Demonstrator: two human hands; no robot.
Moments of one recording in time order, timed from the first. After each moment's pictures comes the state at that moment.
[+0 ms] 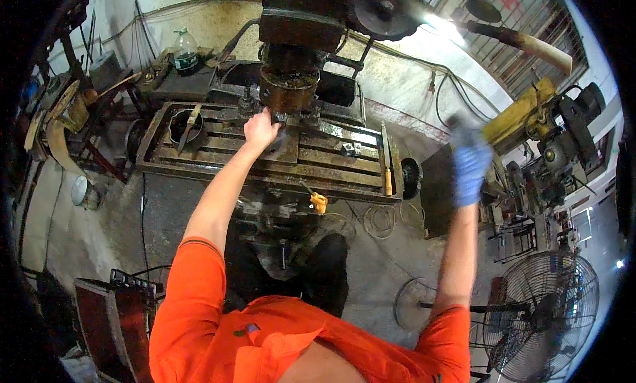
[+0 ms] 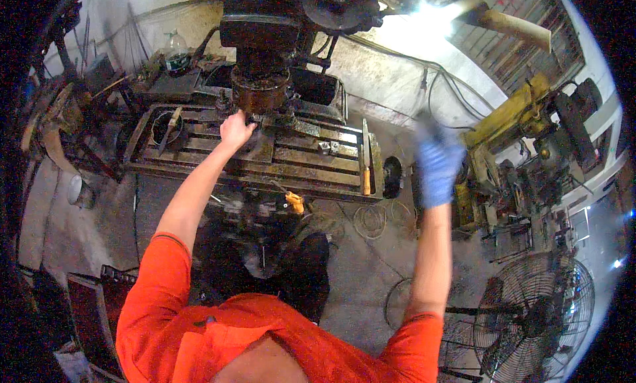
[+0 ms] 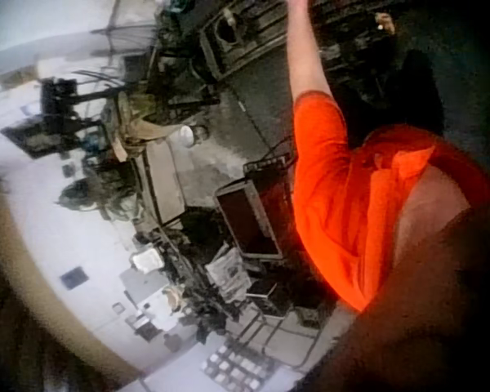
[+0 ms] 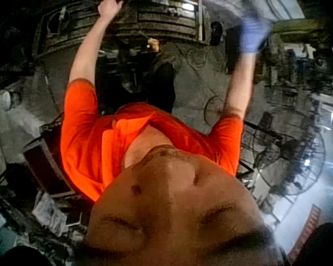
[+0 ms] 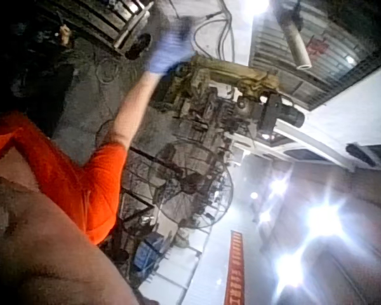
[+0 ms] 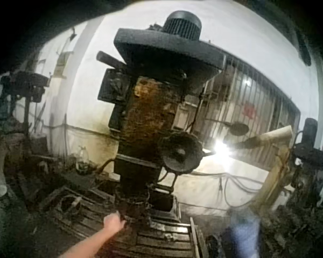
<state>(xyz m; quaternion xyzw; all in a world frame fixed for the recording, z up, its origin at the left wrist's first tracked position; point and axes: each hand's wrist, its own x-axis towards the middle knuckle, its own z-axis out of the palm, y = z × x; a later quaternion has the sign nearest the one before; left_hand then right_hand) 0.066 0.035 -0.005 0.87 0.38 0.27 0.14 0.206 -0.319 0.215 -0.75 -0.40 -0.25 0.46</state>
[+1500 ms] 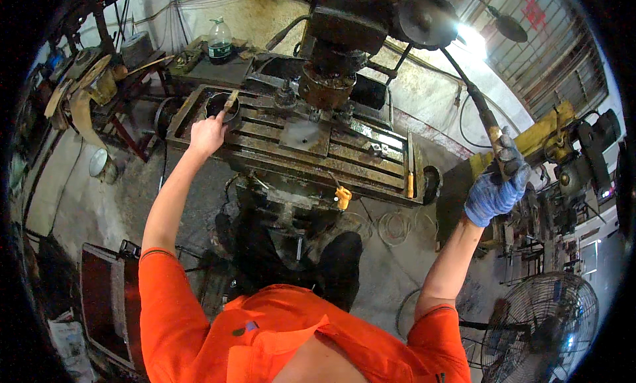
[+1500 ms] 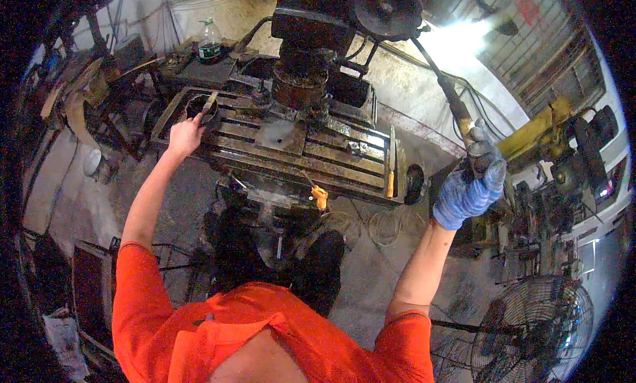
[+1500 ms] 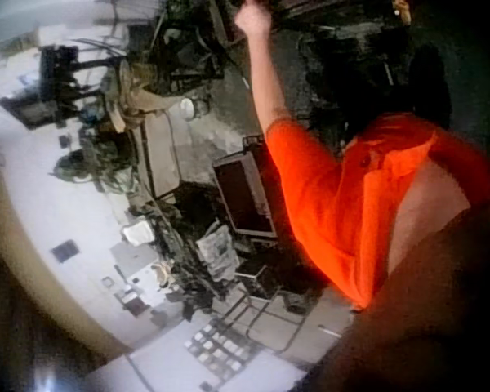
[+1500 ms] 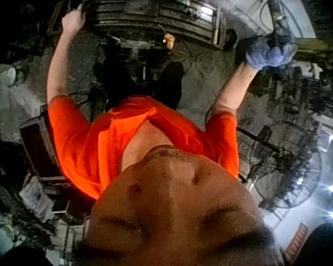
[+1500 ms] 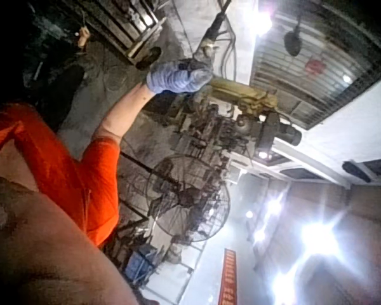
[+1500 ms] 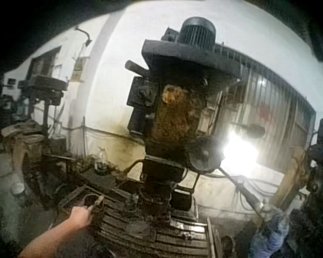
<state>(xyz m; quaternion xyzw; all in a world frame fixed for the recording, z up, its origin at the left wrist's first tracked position) -0.146 0.093 0.002 0.90 0.39 0.19 -0.07 0.168 -0.318 0.226 -0.40 -0.50 -0.22 0.74</state>
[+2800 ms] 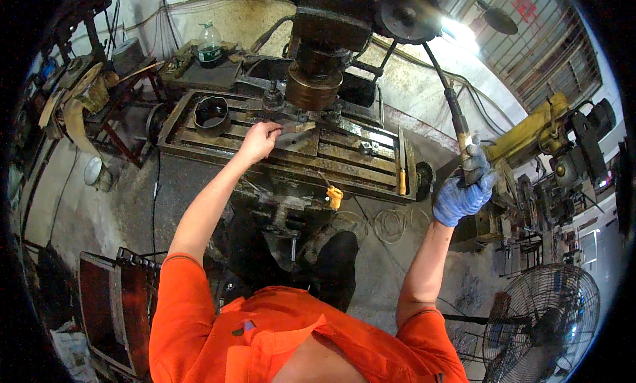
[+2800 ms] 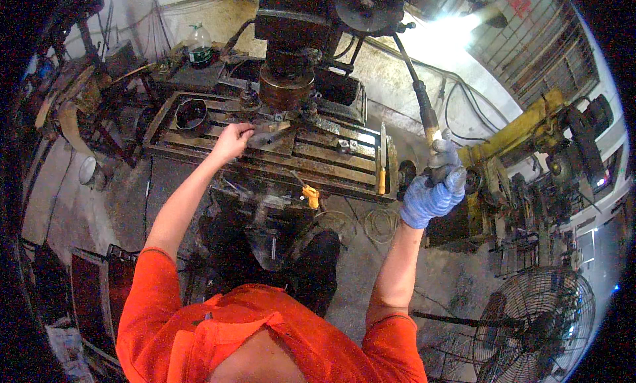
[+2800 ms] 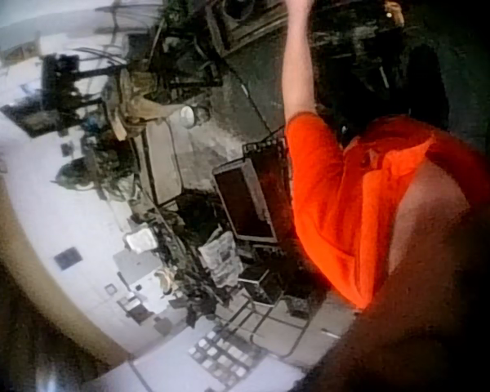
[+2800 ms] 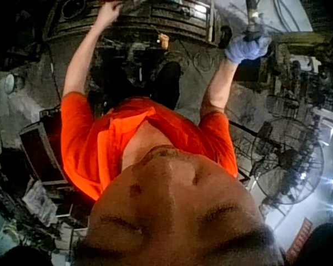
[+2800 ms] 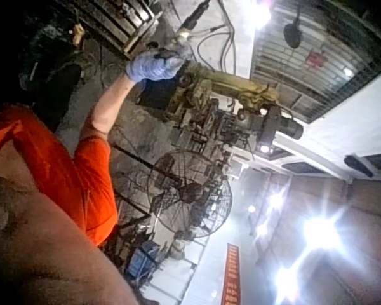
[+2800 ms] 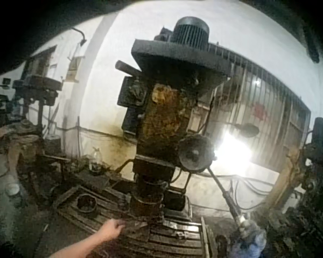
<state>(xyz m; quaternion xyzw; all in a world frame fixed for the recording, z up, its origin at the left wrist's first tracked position) -0.032 0.003 0.025 0.81 0.28 0.26 0.44 0.156 -0.308 0.177 -0.41 -0.38 -0.23 0.80</state>
